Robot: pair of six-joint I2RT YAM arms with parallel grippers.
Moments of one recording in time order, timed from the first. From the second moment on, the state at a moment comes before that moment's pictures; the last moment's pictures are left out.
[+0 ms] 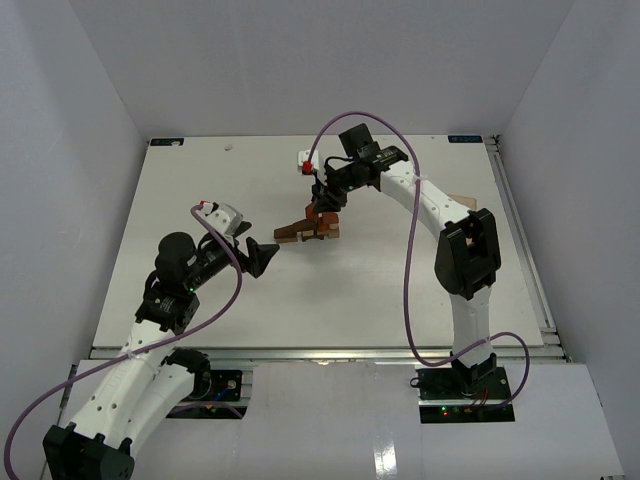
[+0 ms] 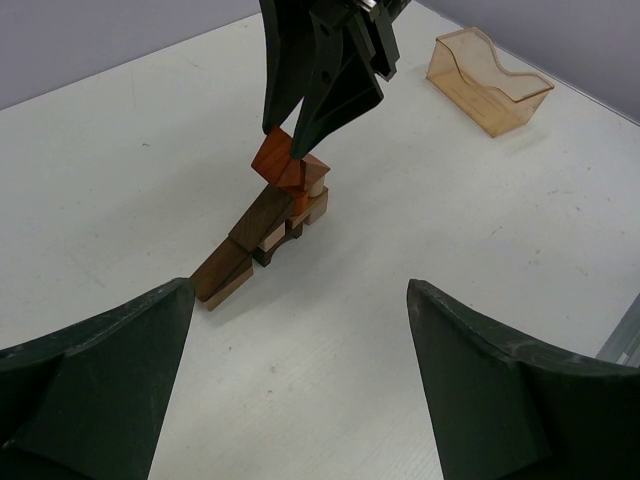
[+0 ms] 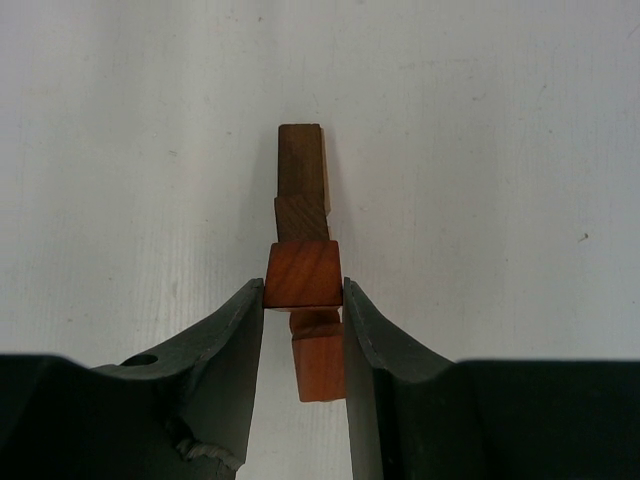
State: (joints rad) left arm -0.32 0.70 0.60 0.00 0.42 -0.01; right arm 0.57 2.05 1.88 -0.72 -0.76 -0.84
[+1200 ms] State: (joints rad) left arm -0.60 0.77 0.50 0.38 0.77 -0.05; right arm 0.59 1.29 1.31 -0.78 -1.04 -0.79
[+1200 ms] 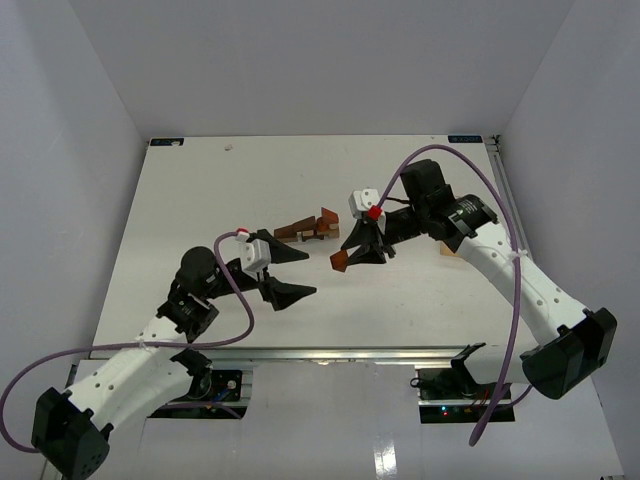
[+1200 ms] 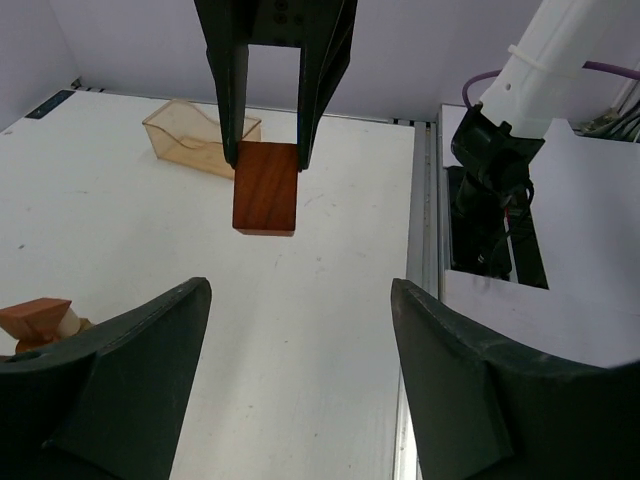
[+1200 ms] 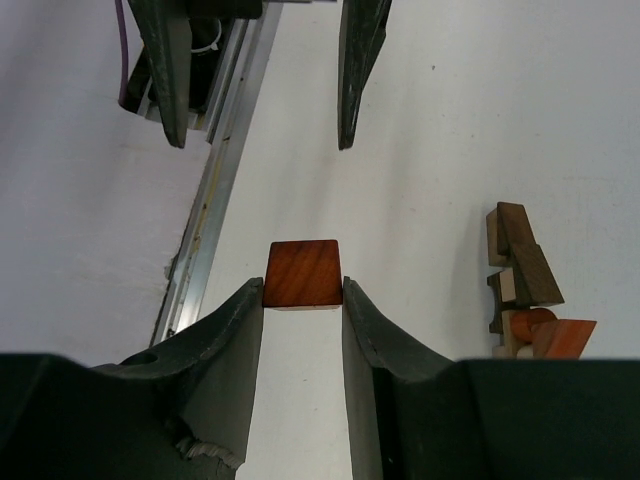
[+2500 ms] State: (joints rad) left arm -0.74 0.87 0.58 0.32 0.48 0.06; right arm 0.46 1.29 1.25 -0.73 -0.94 -0.78
